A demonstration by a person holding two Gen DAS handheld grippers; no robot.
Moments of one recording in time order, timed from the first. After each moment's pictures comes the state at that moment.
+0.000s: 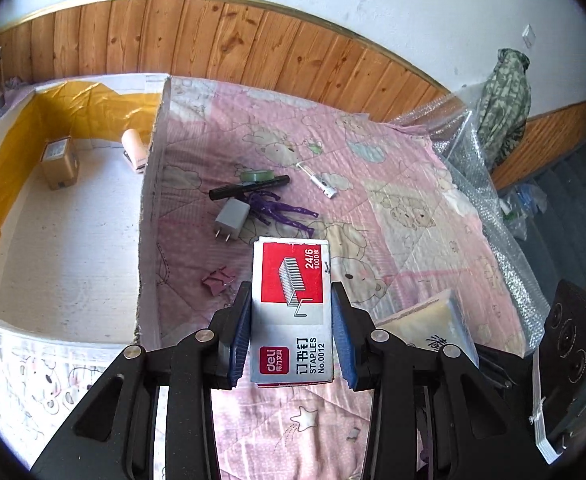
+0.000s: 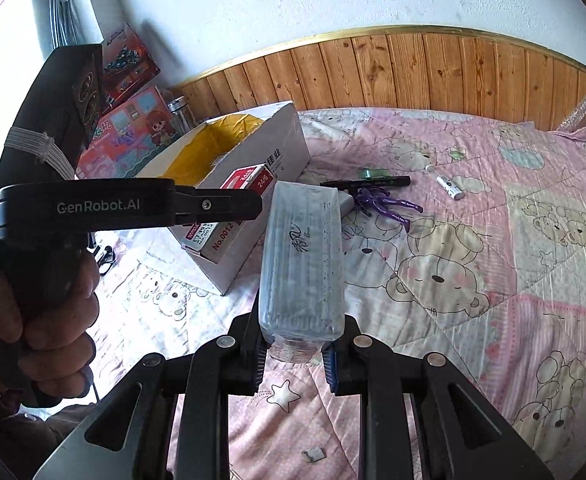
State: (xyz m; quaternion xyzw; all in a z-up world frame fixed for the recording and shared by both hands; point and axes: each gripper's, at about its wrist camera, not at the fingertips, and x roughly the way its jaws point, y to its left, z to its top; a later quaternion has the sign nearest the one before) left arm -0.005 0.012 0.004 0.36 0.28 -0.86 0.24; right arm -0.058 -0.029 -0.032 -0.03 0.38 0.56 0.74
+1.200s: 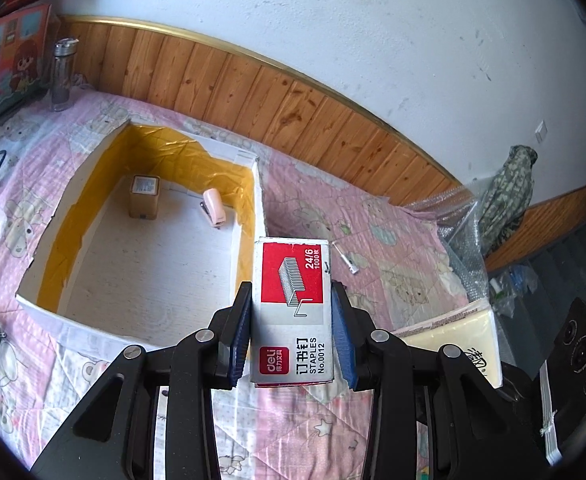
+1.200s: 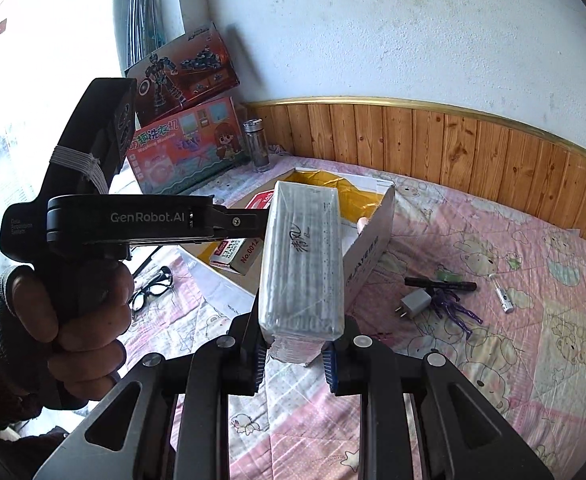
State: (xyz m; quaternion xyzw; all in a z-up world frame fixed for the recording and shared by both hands) left arm 0.102 -0.042 0.064 0.24 0.35 -0.85 0.32; right arm -0.113 0.028 0.072 -0.10 0.29 0.66 0.69
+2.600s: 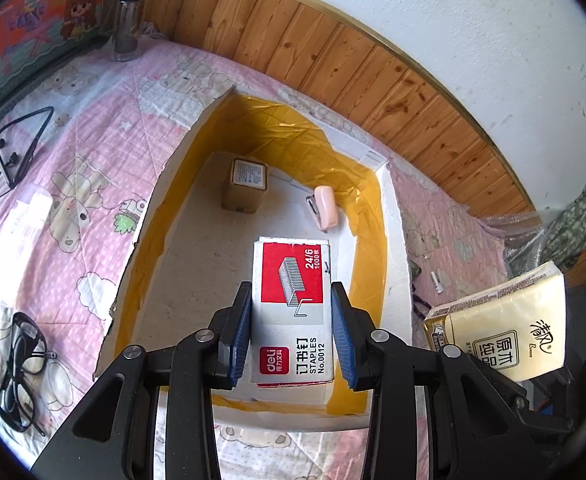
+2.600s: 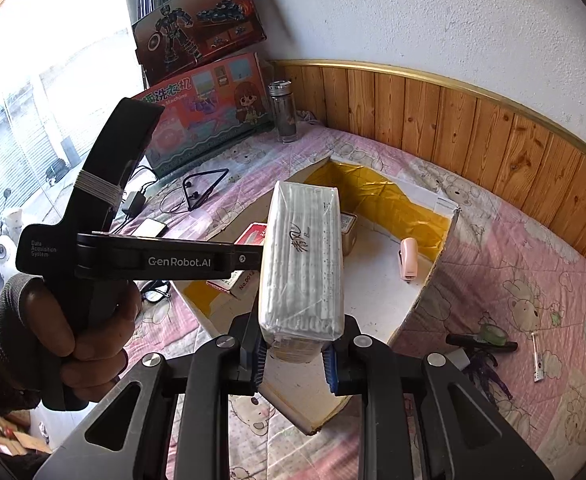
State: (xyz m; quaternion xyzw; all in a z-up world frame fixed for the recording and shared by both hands) left arm 0.132 -0.162 0.017 0.30 0.42 -0.75 0.41; right arm -0.076 0.175 0.072 -0.20 0.33 0.71 0.59
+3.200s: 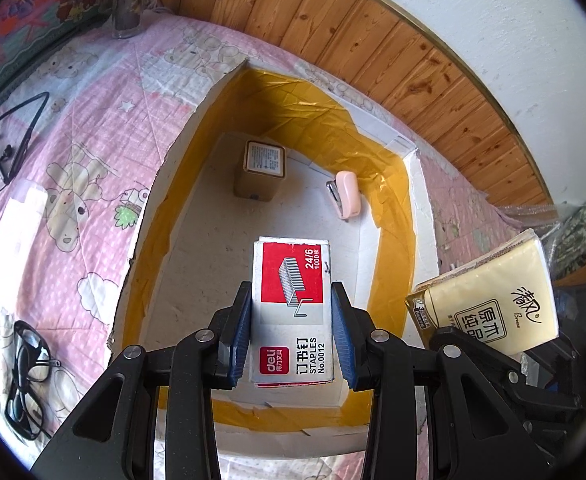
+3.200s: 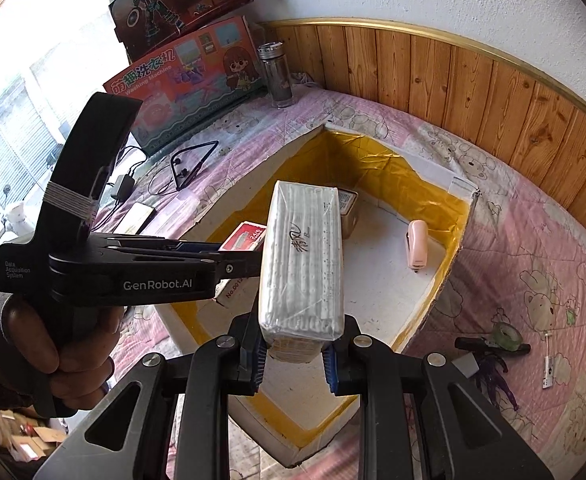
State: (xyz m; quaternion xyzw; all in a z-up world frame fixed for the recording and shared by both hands) left arm 0.123 -0.192 -0.001 0.34 0.45 -0.71 0.42; right arm -0.070 0.229 0.052 -0.25 0.38 0.72 0.52
